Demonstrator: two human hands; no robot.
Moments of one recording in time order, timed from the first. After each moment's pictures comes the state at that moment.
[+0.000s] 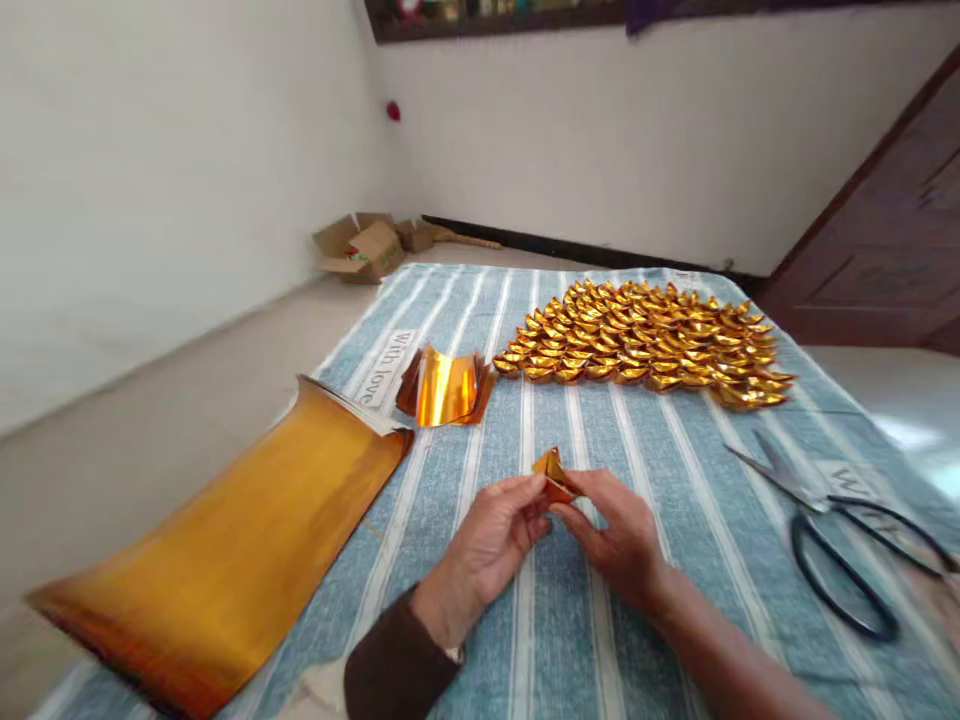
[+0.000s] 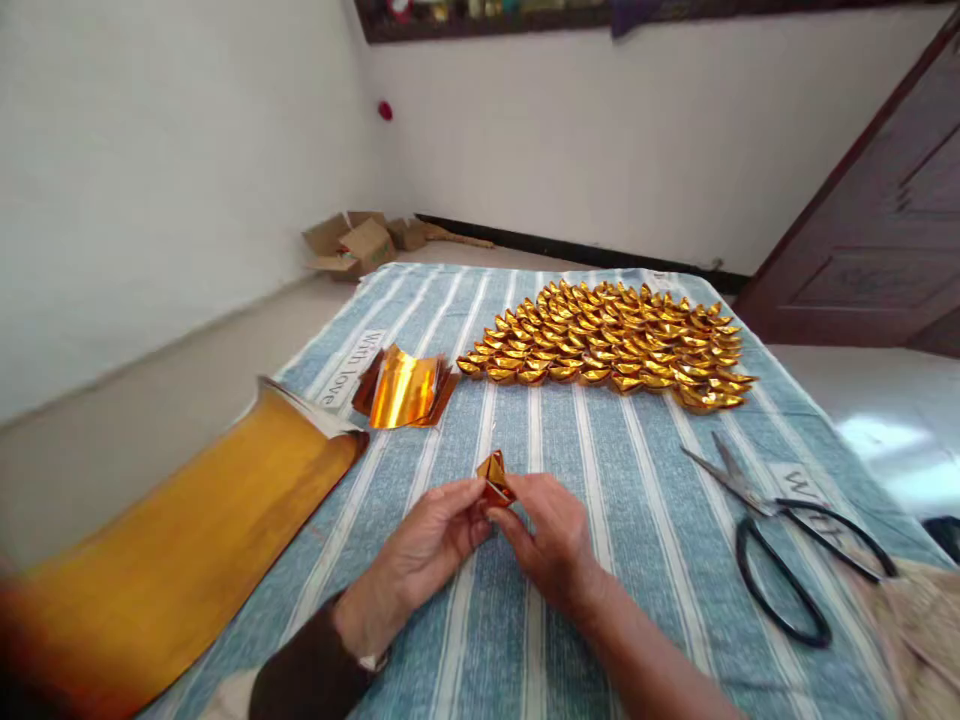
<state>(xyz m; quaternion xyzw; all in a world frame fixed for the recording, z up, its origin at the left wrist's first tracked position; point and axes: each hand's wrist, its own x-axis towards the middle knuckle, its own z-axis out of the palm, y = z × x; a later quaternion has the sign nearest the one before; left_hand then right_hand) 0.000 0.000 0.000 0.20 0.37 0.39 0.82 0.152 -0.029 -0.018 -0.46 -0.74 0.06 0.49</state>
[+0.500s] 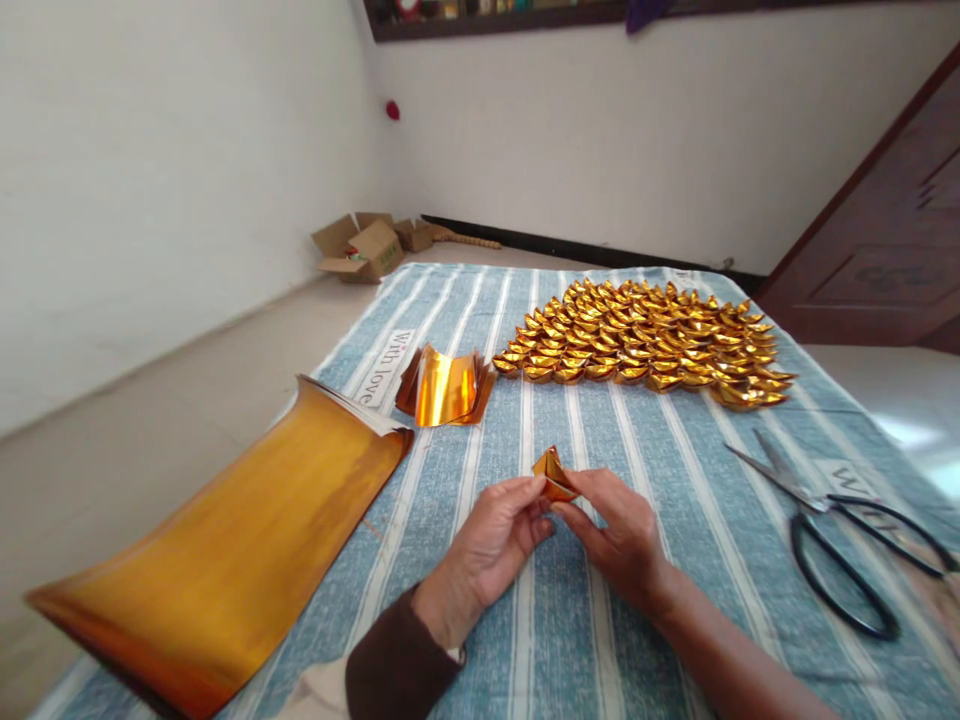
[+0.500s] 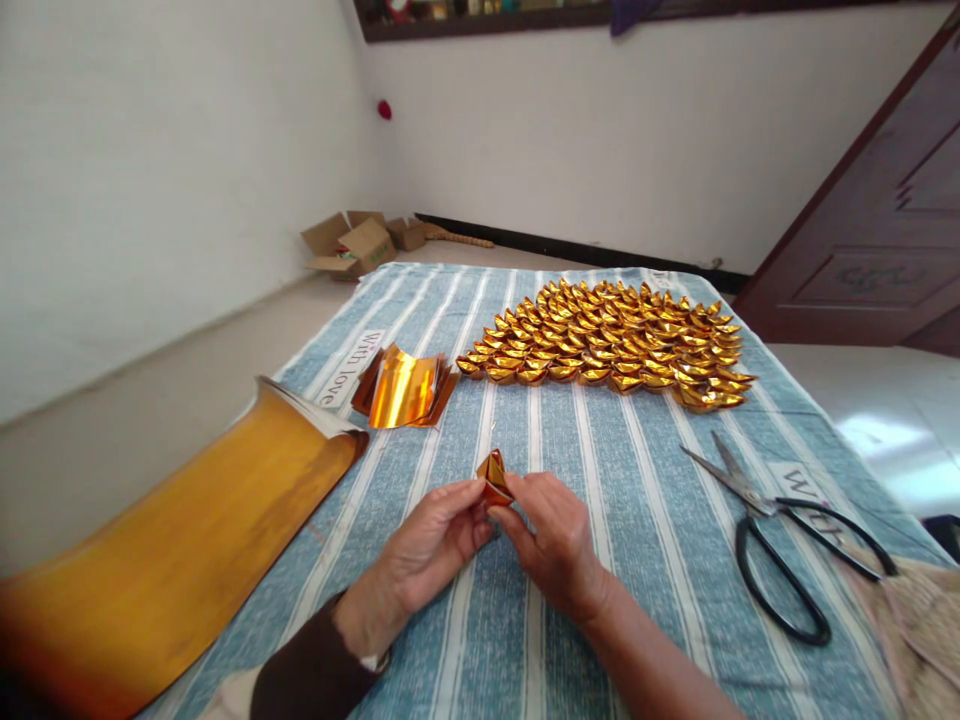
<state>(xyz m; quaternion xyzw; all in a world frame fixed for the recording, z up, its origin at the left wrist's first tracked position) 0.002 0.000 0.003 0.17 0.37 0.38 0.83 0.153 -0.027 -0.022 -0.45 -0.74 0.03 0.50</state>
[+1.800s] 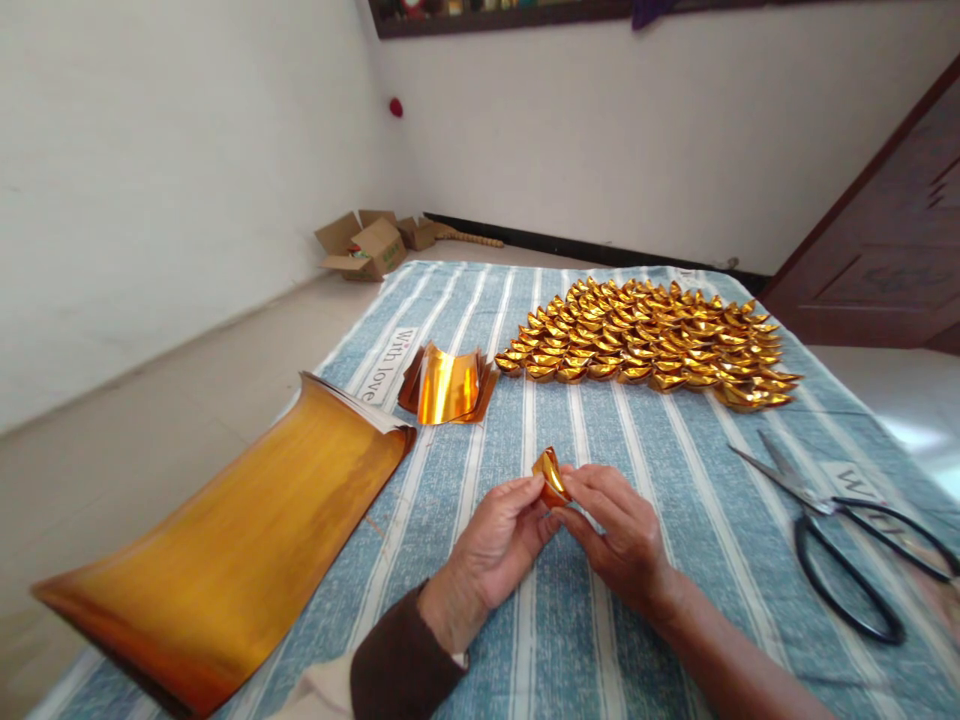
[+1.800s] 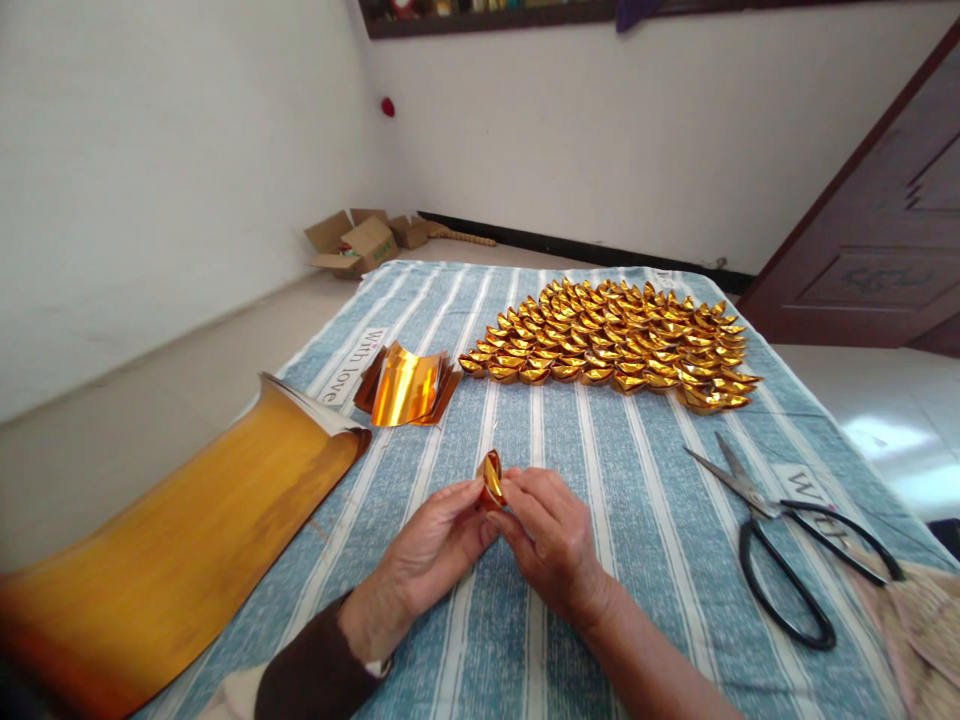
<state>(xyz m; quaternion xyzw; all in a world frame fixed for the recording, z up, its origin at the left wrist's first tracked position) 0.005 -0.004 0.001 0.17 0.31 0.40 0.85 0.151 -0.029 -0.013 -0.41 -0.74 0.05 0.54</state>
